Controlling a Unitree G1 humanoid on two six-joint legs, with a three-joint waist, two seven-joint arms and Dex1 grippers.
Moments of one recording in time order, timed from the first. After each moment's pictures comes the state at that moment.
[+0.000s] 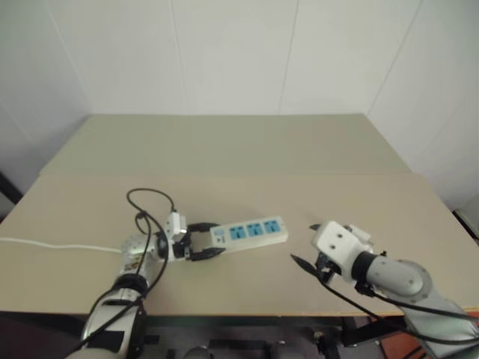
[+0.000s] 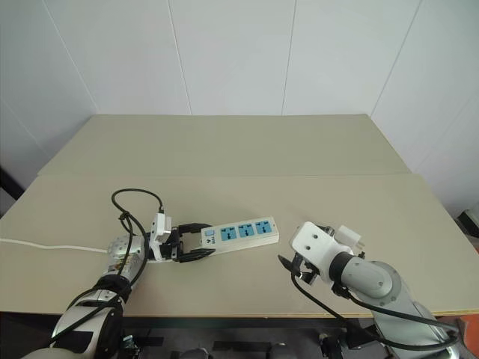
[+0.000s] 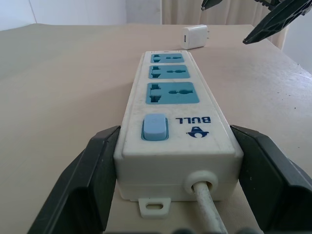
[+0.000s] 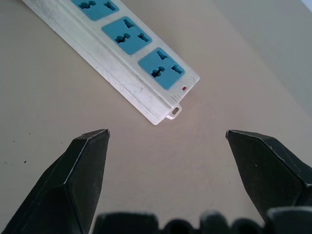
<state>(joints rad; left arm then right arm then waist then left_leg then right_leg) -0.67 0.33 0.08 1.06 -0.24 -0.53 -1.52 -0.06 -0.79 0.10 -0.76 0.10 0.75 0.54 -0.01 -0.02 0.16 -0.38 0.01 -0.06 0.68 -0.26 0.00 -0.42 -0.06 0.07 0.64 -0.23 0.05</state>
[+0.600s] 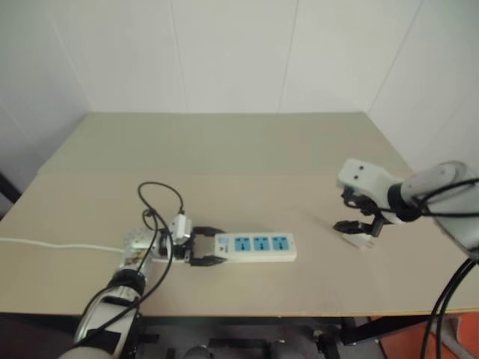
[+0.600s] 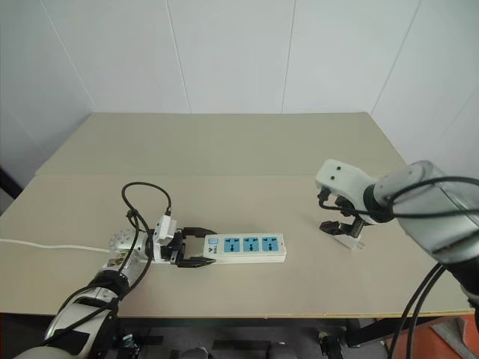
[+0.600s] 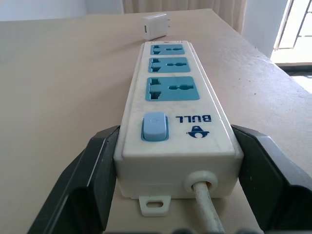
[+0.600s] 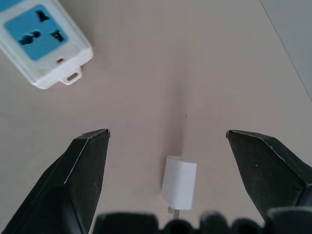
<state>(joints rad) -0.67 0.38 -0.10 0.97 -0.32 -0.52 -1.59 -0.89 -1.20 0.45 -0.35 0.25 1.24 0.99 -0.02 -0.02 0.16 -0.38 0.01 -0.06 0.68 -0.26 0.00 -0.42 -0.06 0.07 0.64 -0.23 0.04</state>
